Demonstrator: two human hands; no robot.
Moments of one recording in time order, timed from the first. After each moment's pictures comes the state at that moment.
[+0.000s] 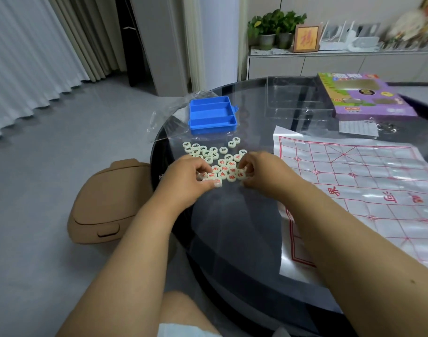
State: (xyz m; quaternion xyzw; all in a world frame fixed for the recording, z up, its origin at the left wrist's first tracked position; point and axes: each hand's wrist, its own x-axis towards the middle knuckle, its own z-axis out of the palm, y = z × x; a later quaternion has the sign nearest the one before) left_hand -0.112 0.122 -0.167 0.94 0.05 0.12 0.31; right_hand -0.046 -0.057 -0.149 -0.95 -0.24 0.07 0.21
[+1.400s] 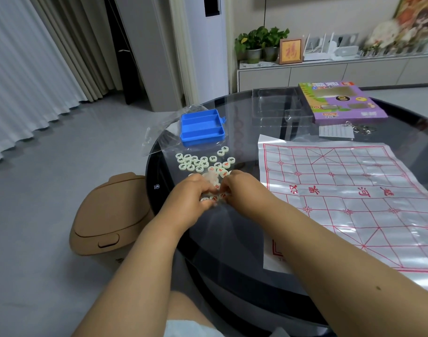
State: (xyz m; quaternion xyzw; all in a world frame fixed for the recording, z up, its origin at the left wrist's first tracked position) left_hand -0.129 0.094 -0.171 0.96 -0.03 0.10 0.26; right_hand -0.079 -0.050 -0.155 -0.94 -0.29 0.05 0.16
